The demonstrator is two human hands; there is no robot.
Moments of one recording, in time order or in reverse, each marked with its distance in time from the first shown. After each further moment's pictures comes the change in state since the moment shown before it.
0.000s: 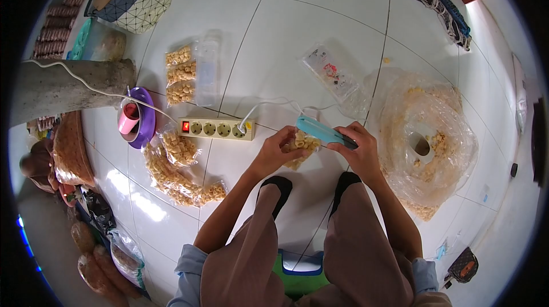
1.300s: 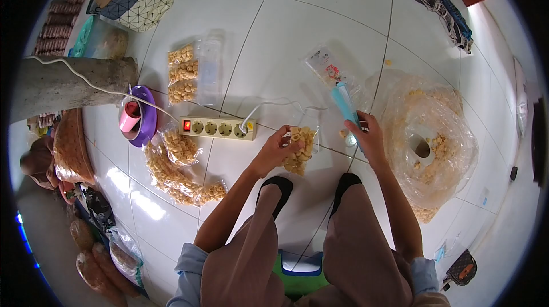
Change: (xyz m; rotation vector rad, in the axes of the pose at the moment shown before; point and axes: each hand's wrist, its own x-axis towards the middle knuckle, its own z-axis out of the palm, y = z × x) left_hand 0.001 0.002 -0.003 -0.188 -0.006 -0.217; right_hand 0.017 0.062 -0.004 0.120 0.106 0.387
